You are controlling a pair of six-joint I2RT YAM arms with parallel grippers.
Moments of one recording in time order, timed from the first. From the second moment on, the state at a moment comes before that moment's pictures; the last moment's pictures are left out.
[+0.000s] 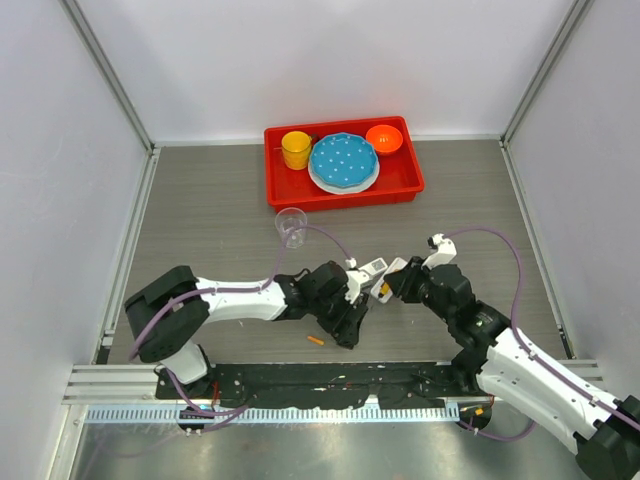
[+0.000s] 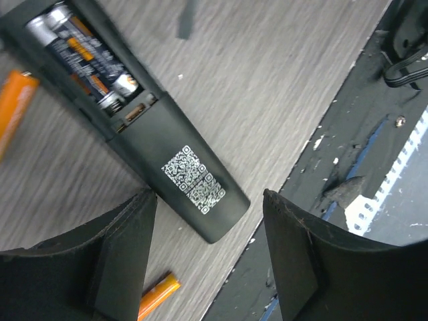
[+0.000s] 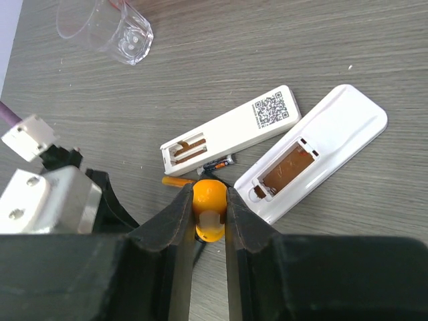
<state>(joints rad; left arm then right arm) -1.07 1.61 0.81 -0.10 0.29 -0.35 0.65 0.62 0.33 -0.14 0.12 0.67</state>
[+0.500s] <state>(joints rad) -0.97 1.60 0.84 -0.08 0.33 -0.32 0.65 0.82 0.33 0.02 0.12 0.66</state>
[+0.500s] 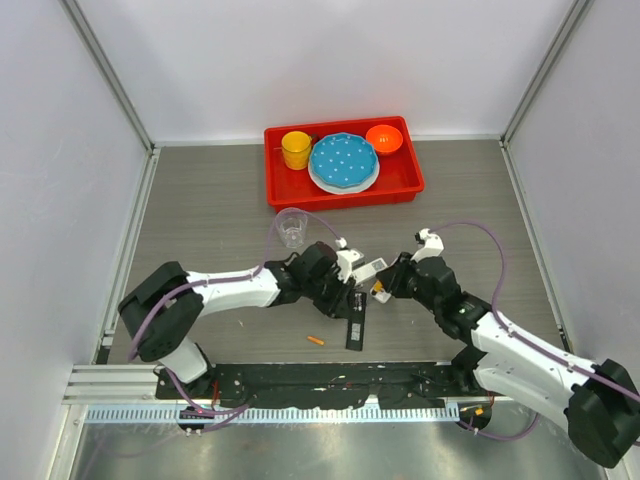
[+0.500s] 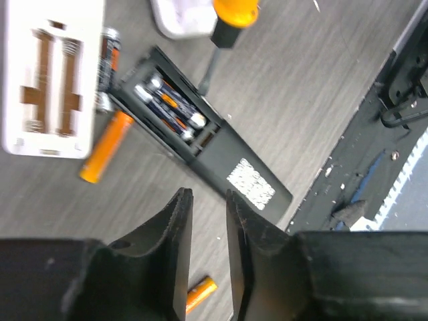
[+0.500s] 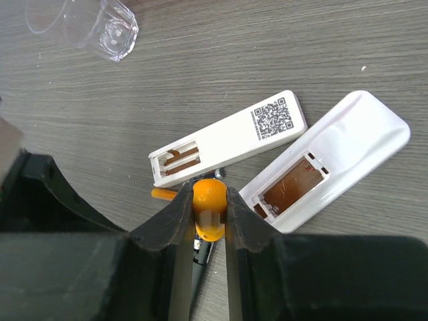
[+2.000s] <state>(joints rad) -0.87 1.75 0.86 -0.02 0.46 -0.29 0.64 0.99 0.34 0.21 0.03 0.72</state>
